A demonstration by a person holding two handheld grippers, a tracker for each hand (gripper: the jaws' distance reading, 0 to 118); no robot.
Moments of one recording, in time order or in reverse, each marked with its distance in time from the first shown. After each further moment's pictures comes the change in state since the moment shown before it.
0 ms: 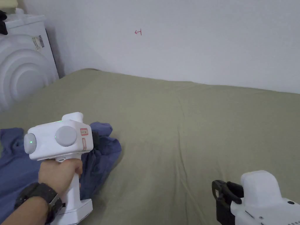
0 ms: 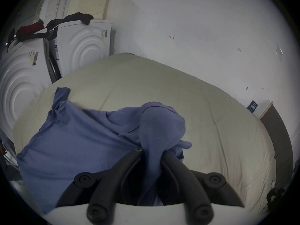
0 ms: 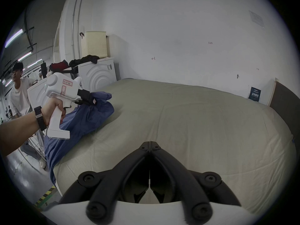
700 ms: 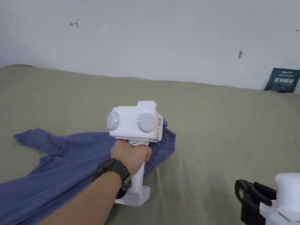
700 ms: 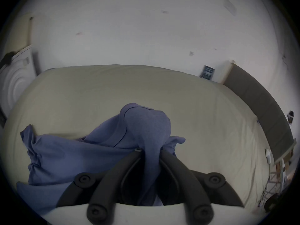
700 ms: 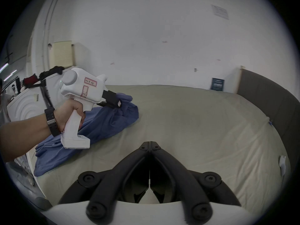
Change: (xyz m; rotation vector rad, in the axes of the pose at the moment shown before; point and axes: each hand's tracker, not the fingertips) left arm 0.356 -0.047 -0.073 -0.095 -0.396 -0.378; right arm 0.148 -0.016 0.062 0.011 -0.311 -0.141
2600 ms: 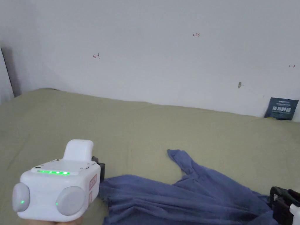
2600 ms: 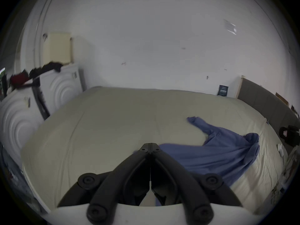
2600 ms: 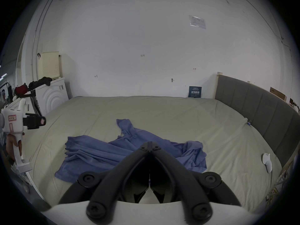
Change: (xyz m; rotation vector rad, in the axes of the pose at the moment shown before) left arm -0.087 -0.141 0.267 0.261 0.305 0.074; right arm 0.042 0.010 0.069 0.089 -0.108 -0.023
